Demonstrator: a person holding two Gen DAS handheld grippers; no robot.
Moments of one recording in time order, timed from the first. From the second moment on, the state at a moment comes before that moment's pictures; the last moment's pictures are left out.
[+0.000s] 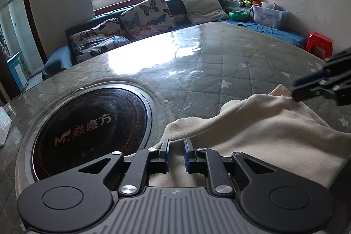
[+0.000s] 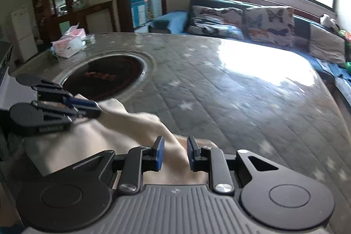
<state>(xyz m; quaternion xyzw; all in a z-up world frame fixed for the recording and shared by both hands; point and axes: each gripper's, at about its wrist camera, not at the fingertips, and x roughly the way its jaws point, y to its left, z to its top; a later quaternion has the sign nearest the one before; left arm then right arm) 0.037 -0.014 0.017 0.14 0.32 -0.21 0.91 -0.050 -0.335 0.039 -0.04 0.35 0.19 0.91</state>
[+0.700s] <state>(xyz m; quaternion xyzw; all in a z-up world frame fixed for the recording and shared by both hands) -0.050 -0.083 0.039 0.16 0.26 -0.38 0.88 -0.052 -0.348 0.010 0.01 0.37 0.19 0.91</state>
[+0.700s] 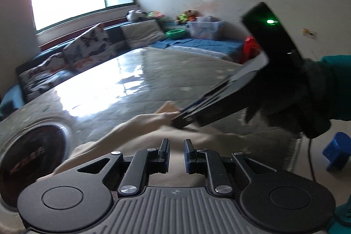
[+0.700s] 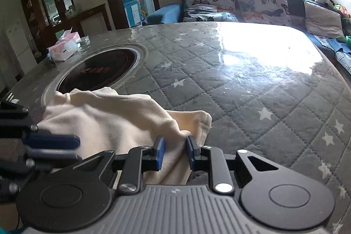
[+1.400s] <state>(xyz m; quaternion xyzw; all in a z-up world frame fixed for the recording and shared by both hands) -0.049 -0.069 0.029 0.13 0.27 -0.39 0.87 -0.071 -0.338 0.035 -0.04 0.33 0.20 0.92</state>
